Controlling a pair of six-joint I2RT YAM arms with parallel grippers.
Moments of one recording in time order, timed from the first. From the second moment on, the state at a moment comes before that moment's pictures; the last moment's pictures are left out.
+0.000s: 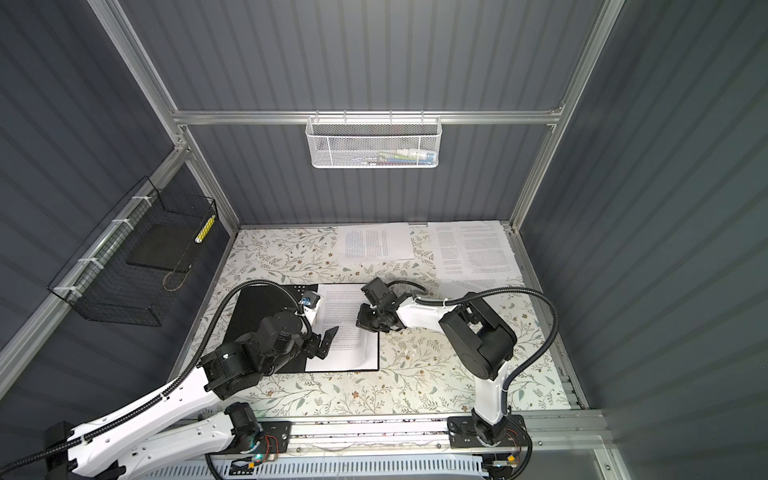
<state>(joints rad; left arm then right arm) -0.96 0.85 0.75 -0.53 -0.39 -0.18 0.77 1.89 1.10 -0.19 -0.22 0.92</state>
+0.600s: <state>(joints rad) -0.96 0.85 0.75 -0.53 -0.39 -0.18 0.77 1.84 1.09 -0.25 -0.19 0.93</state>
